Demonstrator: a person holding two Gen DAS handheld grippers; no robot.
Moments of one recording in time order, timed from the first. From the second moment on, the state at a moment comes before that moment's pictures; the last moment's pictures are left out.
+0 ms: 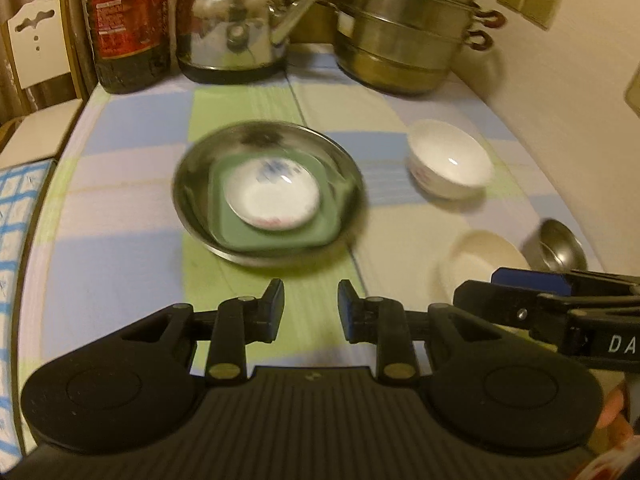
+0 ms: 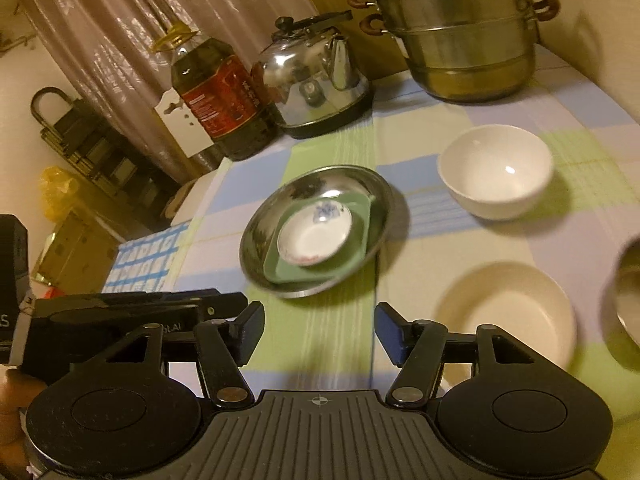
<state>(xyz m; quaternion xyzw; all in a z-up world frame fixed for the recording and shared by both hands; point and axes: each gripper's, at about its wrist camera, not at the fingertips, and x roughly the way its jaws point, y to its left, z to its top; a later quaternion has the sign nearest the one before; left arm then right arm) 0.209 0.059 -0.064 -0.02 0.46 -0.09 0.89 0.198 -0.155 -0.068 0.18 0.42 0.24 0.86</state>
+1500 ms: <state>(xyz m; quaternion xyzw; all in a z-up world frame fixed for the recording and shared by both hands) 0.038 -0.089 -0.045 -0.03 0.44 -0.07 0.90 0.038 -0.329 -0.059 0.15 0.42 0.20 0.87</state>
